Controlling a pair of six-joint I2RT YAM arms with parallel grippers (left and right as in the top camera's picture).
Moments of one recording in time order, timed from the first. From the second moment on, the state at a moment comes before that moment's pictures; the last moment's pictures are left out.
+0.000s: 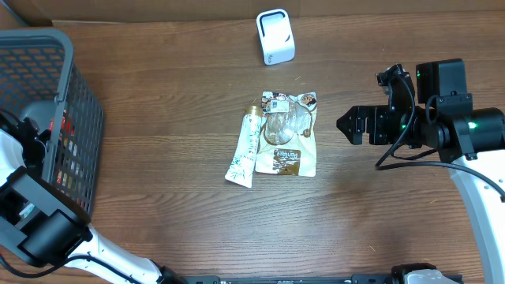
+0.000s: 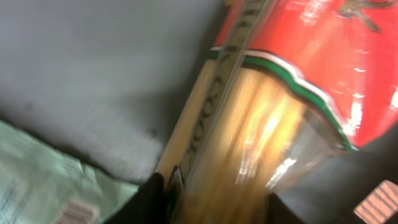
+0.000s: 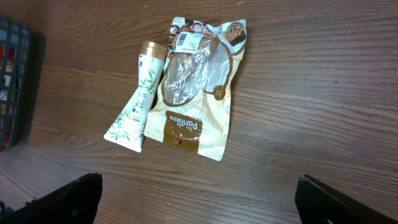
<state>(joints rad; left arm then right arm) 0.81 2.05 1.58 -0.90 0.11 0.02 0.11 1.34 1.37 -1.09 -0.41 0.10</state>
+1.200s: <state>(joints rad) 0.82 2.16 2.26 -1.35 0.26 0.11 0.11 1.34 1.37 -1.10 -0.41 0.10</state>
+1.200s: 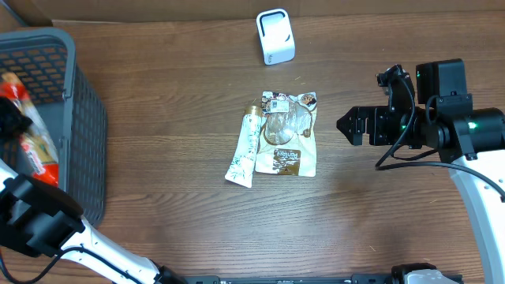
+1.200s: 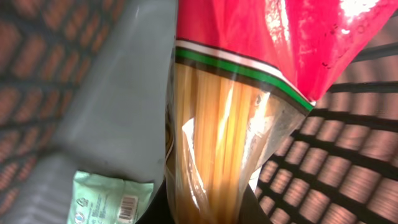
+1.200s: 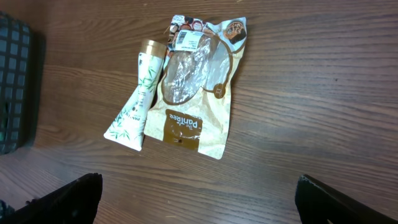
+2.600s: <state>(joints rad) 0.02 1.86 2.37 -1.63 0.22 0.03 0.11 1.34 1.37 -1.13 -0.41 0.10</state>
